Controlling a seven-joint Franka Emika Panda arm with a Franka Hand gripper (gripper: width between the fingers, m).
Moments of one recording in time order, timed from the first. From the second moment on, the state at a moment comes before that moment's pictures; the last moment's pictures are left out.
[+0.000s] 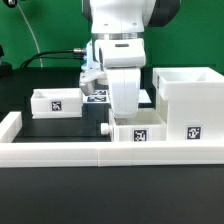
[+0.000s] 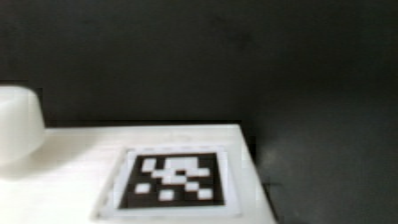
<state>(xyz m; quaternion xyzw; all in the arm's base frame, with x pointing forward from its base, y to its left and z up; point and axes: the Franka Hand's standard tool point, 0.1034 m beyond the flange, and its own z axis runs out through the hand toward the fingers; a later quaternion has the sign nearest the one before) 0.539 -0.010 0.011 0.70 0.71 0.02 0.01</state>
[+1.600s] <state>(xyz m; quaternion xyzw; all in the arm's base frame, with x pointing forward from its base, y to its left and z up) 0.538 -0.005 0.017 0.76 0.65 0.01 0.00</state>
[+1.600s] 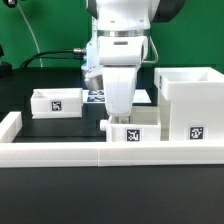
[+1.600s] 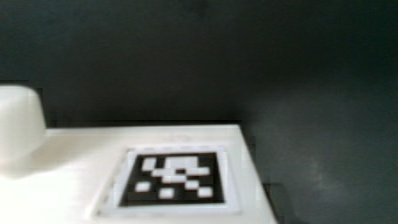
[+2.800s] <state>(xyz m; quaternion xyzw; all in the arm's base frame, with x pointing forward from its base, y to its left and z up) 0.531 0.007 0.013 0.74 0.68 0.00 -0.01</state>
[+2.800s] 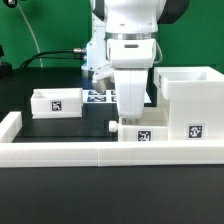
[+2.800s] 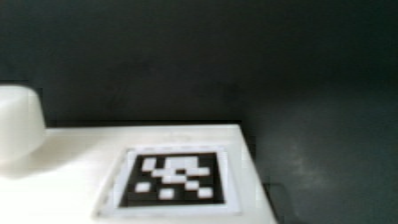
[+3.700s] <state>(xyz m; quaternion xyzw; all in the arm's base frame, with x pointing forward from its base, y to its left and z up) 0.532 0.005 0.011 0.75 0.66 0.00 0.00</state>
